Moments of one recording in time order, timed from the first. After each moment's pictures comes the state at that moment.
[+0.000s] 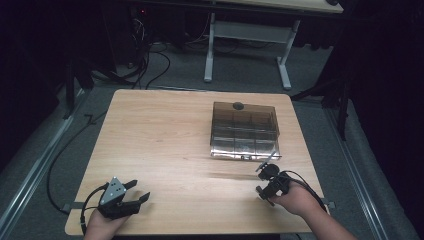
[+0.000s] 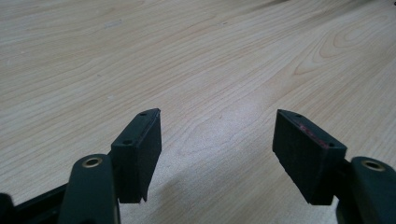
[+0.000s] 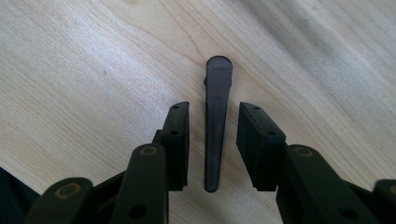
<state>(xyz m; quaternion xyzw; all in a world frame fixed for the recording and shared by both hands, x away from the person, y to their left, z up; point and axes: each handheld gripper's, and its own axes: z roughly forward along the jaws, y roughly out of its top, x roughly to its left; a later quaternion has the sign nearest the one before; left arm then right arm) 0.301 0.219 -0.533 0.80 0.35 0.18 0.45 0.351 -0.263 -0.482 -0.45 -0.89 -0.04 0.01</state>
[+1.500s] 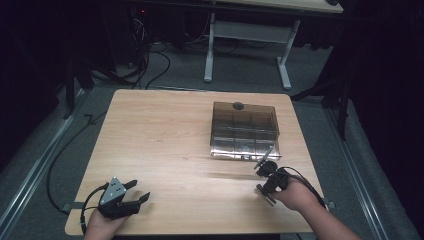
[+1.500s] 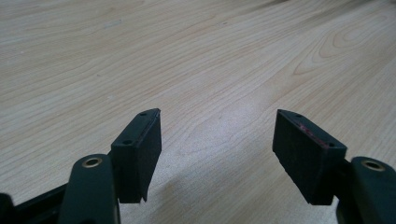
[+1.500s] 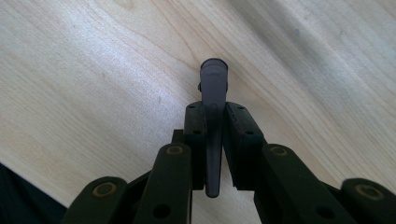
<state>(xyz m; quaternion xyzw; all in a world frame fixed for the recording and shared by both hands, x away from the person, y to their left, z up) 0.301 0.219 -0.533 0.80 0.35 0.18 0.45 0.359 -0.258 -0.474 -0.44 -0.90 -0.02 0.01</state>
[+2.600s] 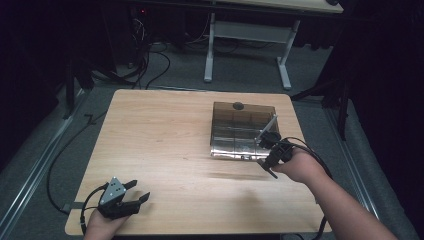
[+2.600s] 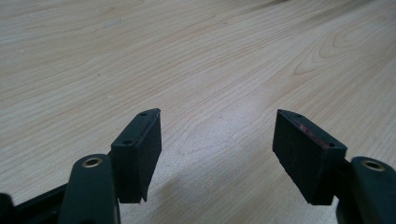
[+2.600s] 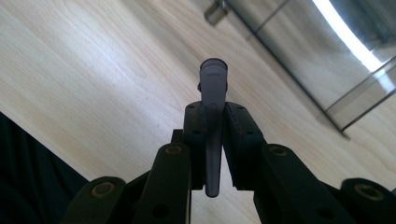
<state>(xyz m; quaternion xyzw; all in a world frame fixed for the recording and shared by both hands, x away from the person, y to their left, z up) 0.301 0.220 -0.533 0.80 0.35 0.17 0.45 0.398 -0.250 -0.388 -0.43 -0.90 -0.04 -0.01</state>
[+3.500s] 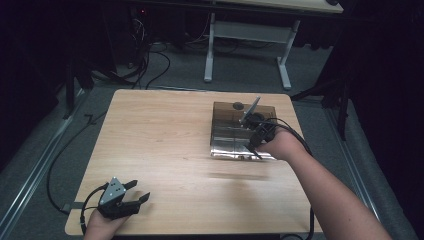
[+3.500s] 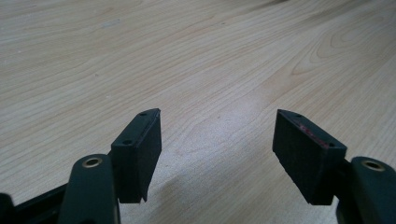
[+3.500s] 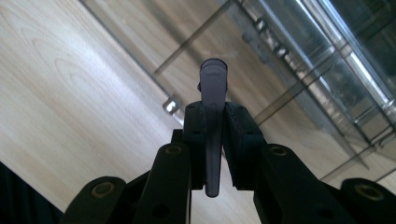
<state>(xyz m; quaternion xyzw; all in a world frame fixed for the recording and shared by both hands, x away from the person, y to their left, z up) 0.301 0.220 -0.533 0.80 0.35 0.17 0.46 0.455 -0.215 -0.378 -0.42 -0.91 -0.05 -0.02</state>
